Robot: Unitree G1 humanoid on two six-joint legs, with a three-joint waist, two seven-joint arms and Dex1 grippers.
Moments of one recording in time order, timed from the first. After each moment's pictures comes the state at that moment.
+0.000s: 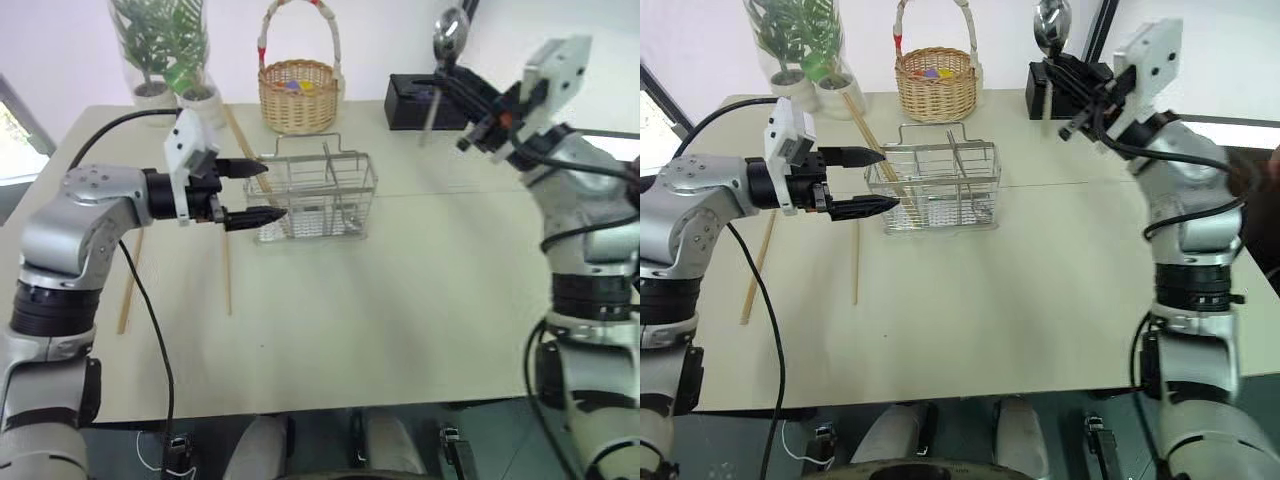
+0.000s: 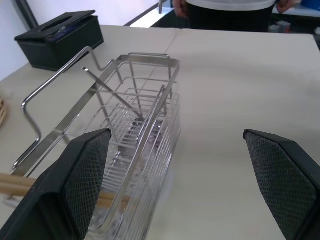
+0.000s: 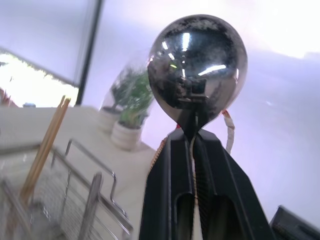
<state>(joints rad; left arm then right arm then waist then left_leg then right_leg) -0.72 0.78 0.00 -0.08 -0.53 0.64 -1.06 -0.78 -0.54 -0.15 -0.01 0.48 0.36 0.56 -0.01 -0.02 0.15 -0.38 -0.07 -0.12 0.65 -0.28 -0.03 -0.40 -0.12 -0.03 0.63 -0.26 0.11</state>
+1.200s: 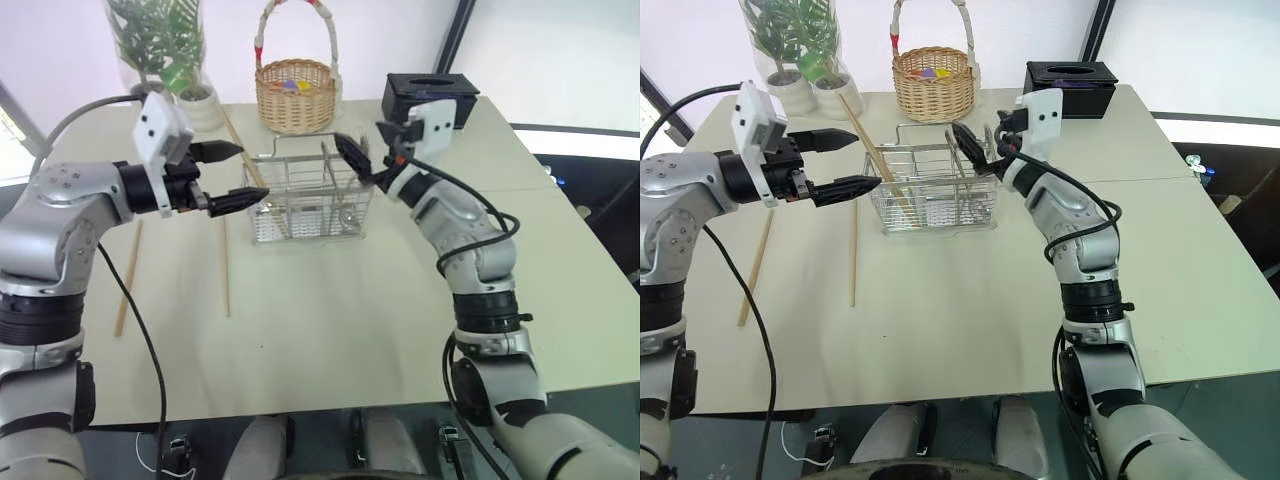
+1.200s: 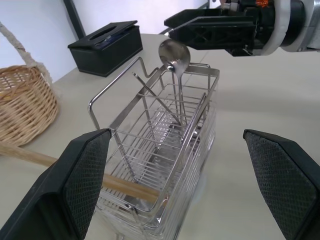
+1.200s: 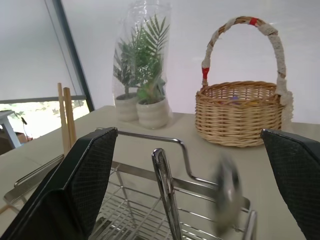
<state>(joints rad) -0.68 0.79 0.10 -0.13 -0.54 0.67 -0.96 -0.75 -0.22 -0.06 0.04 0.42 0.47 0.33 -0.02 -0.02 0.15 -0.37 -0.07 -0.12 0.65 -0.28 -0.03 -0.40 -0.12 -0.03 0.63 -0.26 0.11</state>
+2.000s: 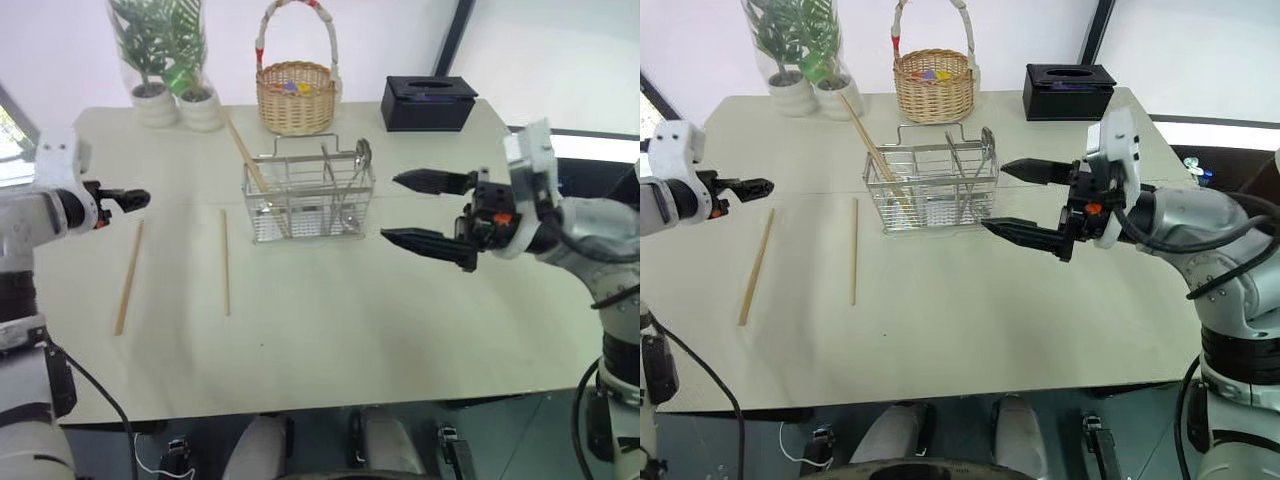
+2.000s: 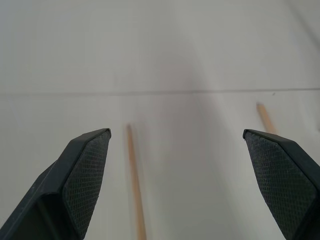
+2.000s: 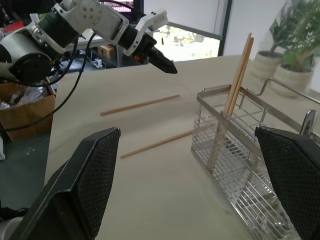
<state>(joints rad) -0.79 0.86 0.24 0.29 -0.40 1.25 -0.37 -0.50 -0.78 -0.18 -0.44 0.85 0.77 0.93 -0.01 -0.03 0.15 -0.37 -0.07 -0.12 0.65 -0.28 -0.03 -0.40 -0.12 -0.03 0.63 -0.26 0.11</state>
